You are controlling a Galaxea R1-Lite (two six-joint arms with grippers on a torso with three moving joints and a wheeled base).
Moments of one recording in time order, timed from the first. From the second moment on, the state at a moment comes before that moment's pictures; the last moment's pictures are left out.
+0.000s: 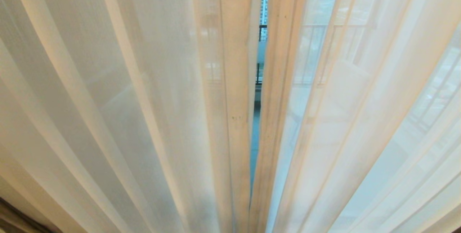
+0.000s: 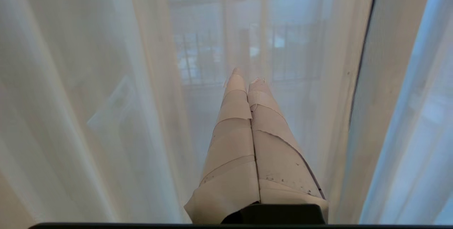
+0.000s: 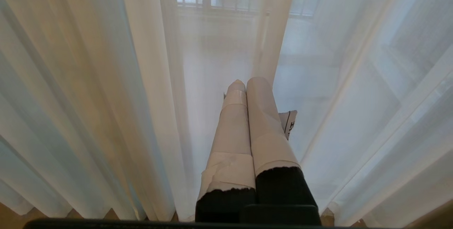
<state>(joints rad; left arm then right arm) -0.01 0.22 -0.47 0.02 -0.15 0.02 0.00 0.00 0.00 0.01 0.02 -0.05</state>
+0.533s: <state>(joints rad) -0.19 0.62 -0.78 0.02 -0.33 -0.06 0.00 0.00 0.00 0.01 0.02 -0.05</state>
